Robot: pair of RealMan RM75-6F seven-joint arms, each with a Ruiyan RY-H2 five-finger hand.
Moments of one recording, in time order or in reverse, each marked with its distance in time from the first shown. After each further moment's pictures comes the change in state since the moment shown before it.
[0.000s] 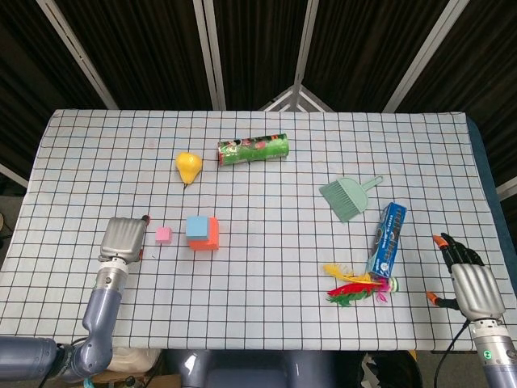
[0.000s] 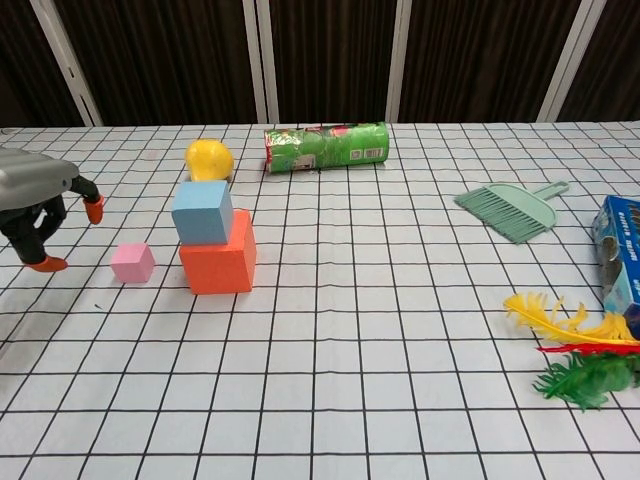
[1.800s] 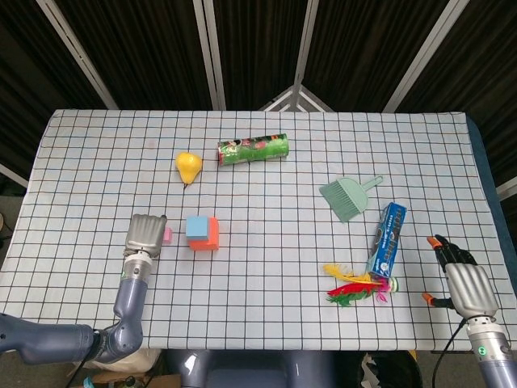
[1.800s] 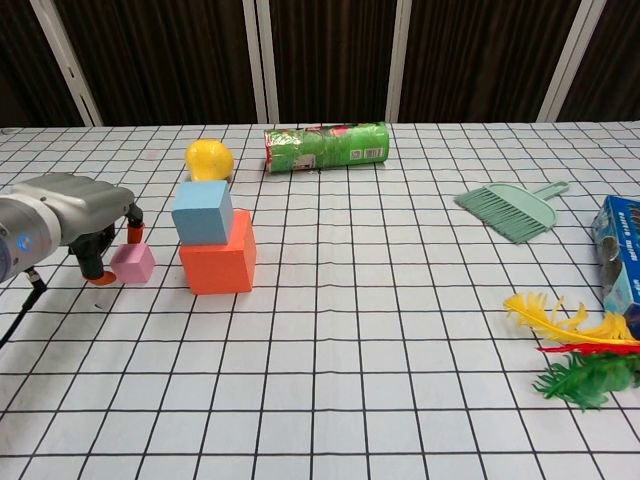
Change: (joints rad) left arm -0.052 -0.187 -0.060 0.236 -0.072 -0.073 0.086; right arm 0.024 -0.010 -0.006 0.006 0.026 -0.049 -0.010
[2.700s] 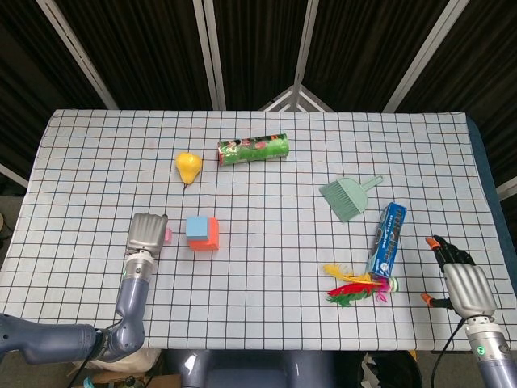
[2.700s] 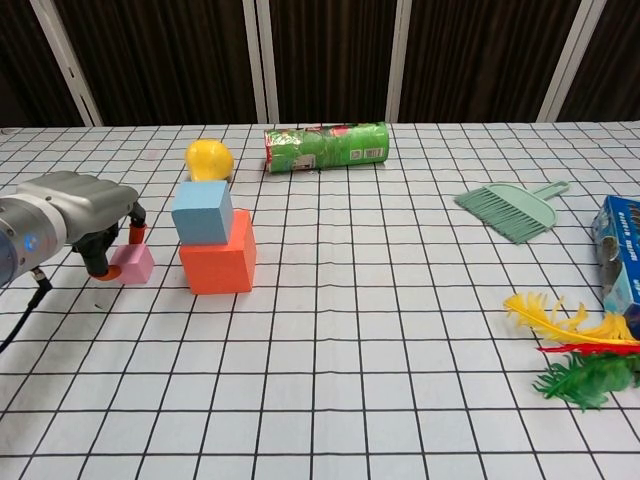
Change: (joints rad) left arm 0.005 -0.016 -0.011 0.019 0.016 -0.001 0.008; right arm 0.004 0.001 -0.003 -0.003 0.001 -0.006 0.001
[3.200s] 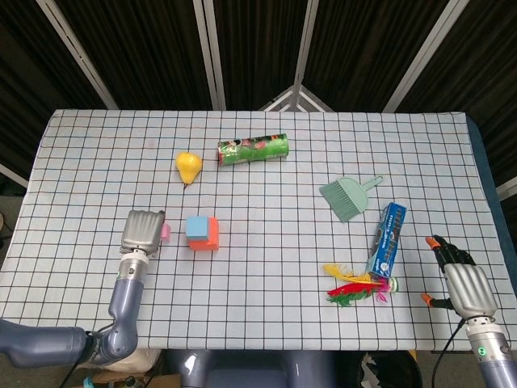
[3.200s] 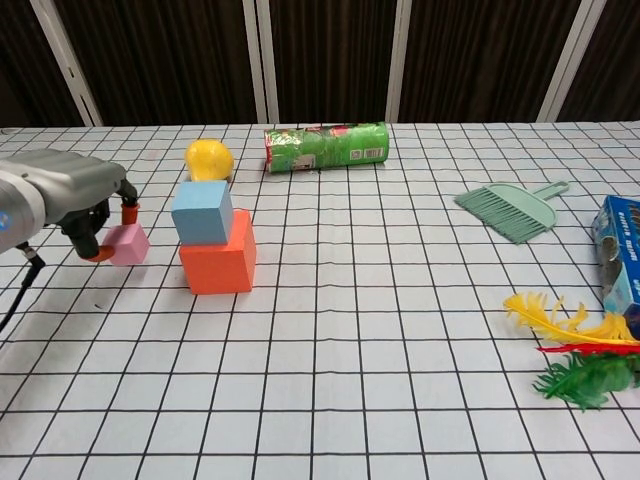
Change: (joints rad) left arm 0.024 0.080 -0.015 -0.126 0.046 0.053 -0.027; right arm -0.002 0.006 -0.003 -0.003 -0.012 0.007 0.013
